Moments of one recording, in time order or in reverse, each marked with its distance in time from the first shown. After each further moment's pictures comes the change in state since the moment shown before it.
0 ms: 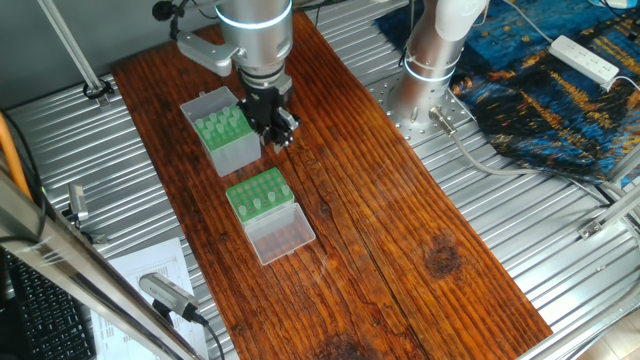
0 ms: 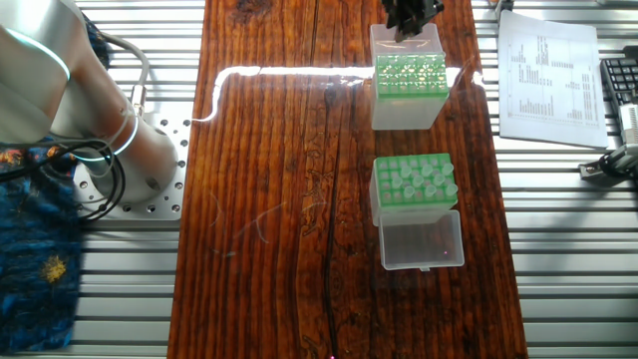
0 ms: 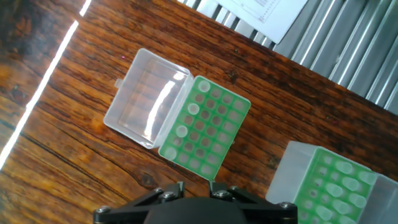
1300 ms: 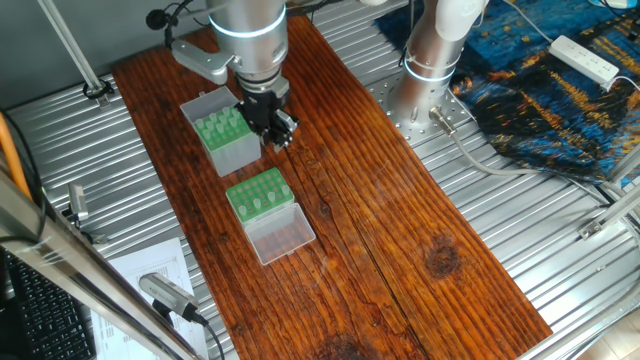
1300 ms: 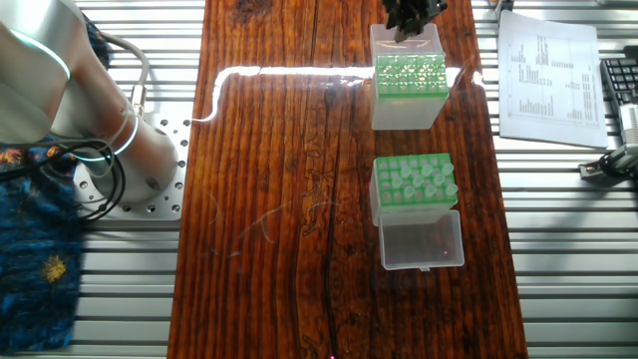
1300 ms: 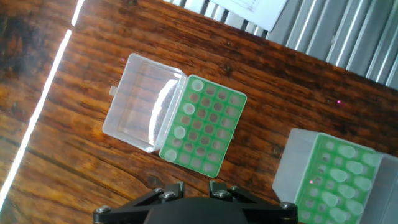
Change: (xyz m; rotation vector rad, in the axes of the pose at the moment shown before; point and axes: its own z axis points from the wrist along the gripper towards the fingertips) arm 0.001 -0.018 0.002 0.015 0.060 -0.056
